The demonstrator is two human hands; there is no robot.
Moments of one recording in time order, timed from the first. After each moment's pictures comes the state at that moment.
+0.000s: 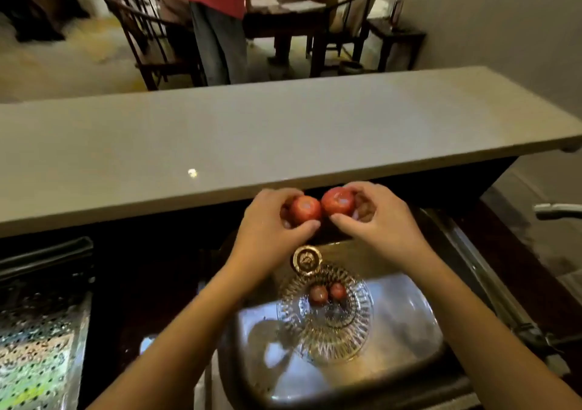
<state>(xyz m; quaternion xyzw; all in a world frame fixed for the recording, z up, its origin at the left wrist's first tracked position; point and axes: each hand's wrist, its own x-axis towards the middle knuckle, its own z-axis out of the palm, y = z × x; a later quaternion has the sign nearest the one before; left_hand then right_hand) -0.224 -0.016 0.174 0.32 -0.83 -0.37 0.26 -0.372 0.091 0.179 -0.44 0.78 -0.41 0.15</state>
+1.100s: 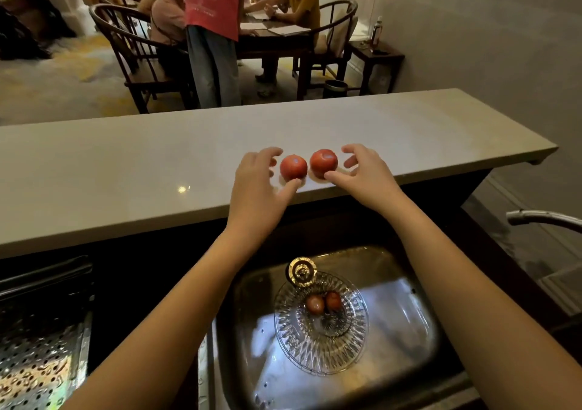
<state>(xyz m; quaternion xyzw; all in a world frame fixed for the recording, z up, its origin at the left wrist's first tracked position) -0.243 -0.057 0.206 0.32 -0.83 -0.29 0.36 -0.404 0.031 0.216 -0.41 0.83 -0.37 0.10</state>
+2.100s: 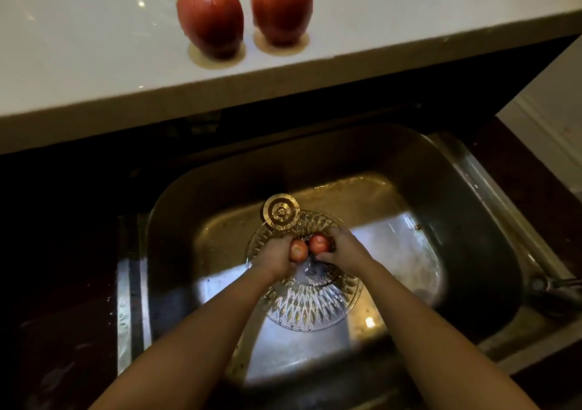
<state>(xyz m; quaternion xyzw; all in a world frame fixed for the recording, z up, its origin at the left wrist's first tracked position) -0.300 -0.008 -0.123 0.34 -0.86 -0.36 -0.16 -0.431 0.105 -0.133 -0.35 0.86 -0.15 0.33</state>
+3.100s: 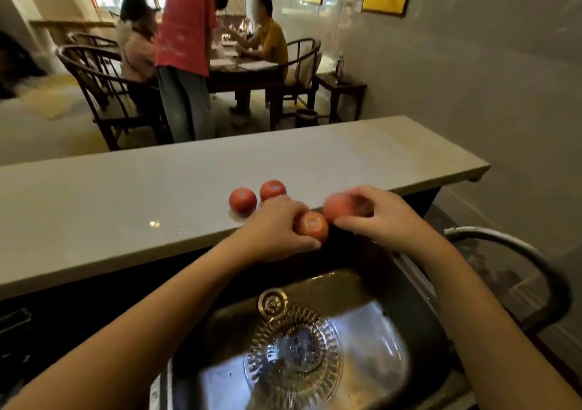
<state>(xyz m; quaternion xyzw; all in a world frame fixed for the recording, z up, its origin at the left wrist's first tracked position) -0.299 -0.014 0.239 0.16 -0.96 -0.24 0.08 -0.432 0.130 0.252 -0.44 0.83 -0.33 0.12</state>
